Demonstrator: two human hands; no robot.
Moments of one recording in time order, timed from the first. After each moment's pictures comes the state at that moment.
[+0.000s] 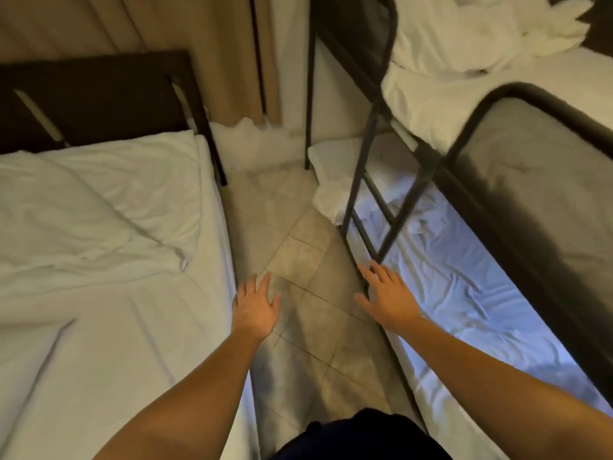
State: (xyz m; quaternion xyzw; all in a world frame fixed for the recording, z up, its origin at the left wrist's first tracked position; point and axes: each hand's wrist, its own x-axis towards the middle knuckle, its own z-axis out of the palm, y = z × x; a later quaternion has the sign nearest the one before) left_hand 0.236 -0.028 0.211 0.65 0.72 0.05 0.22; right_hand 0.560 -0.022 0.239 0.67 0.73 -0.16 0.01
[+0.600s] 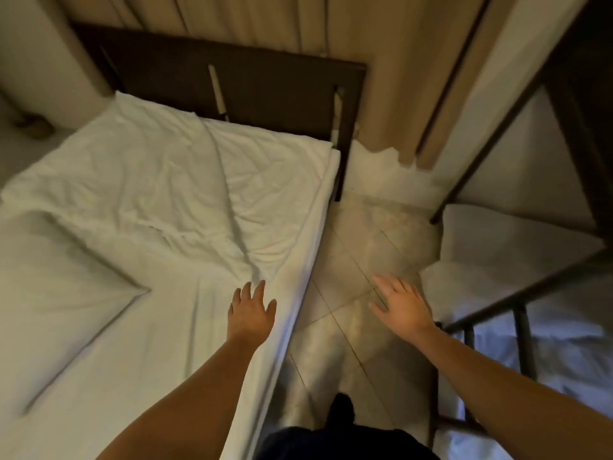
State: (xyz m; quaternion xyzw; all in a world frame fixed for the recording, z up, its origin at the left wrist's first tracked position) left_hand 0.070 0.179 0.187 0.39 0.89 0.09 0.21; right_hand 0.363 0.380 0.218 0.45 0.87 -0.18 0.07
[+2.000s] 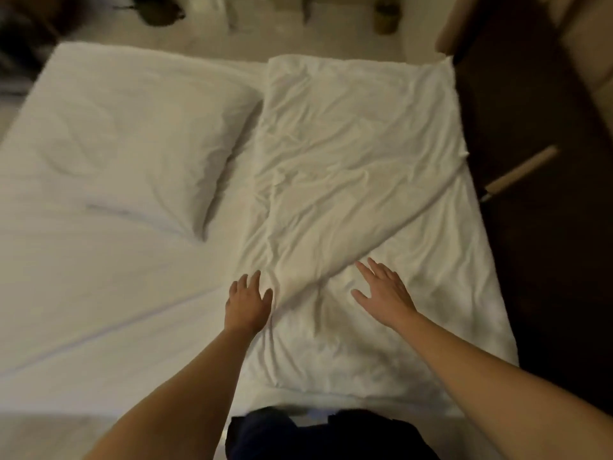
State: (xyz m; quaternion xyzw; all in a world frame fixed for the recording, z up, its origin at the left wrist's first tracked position) left_hand -0.247 0.452 0.121 -0.27 0.90 0.27 0.20; right_hand -0.360 0.753 0.161 -0.15 0.94 -0.09 0.29
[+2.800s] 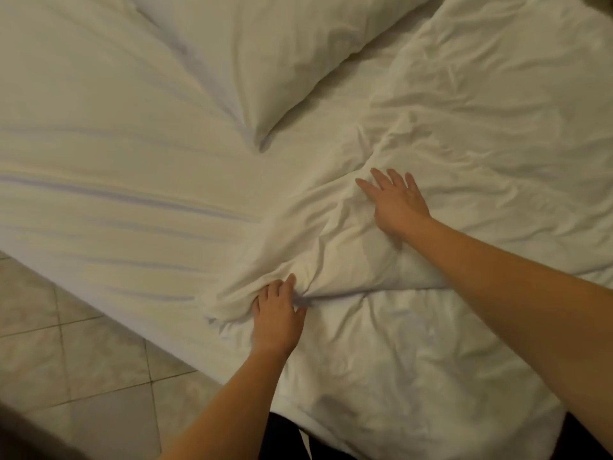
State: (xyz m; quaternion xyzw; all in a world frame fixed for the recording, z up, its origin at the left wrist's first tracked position) left_hand -0.209 0.494 -0.076 -0.45 0.80 0.36 0.16; right_hand -0.544 0.496 -0.013 -0.48 0.83 0.18 0.22
